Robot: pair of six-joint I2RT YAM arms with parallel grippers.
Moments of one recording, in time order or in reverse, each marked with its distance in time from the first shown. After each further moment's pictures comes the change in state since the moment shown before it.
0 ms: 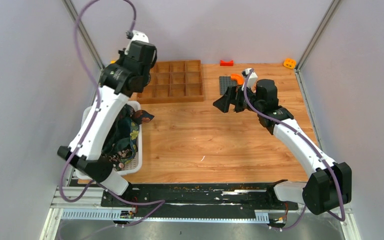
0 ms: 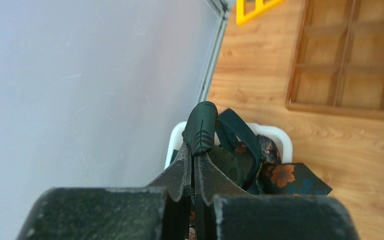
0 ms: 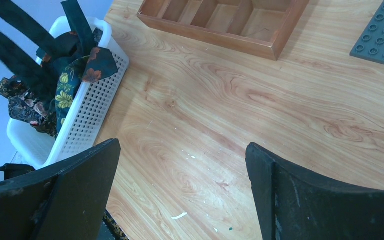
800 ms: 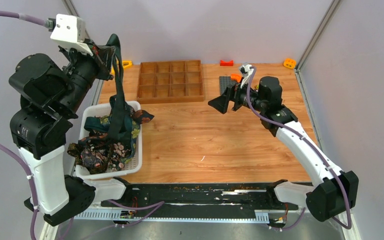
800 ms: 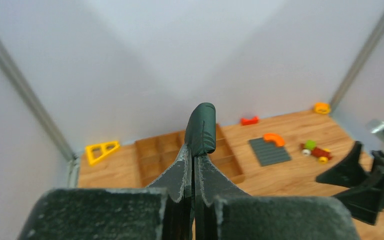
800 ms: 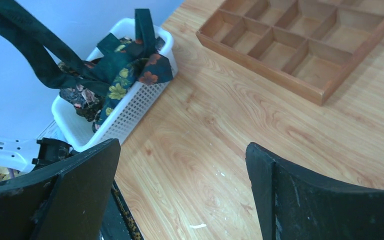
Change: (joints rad) left arm 0.000 -0.352 0.303 0.135 0.674 -0.005; right arm 0.047 -0.043 0.061 0.035 -0.126 -0.029
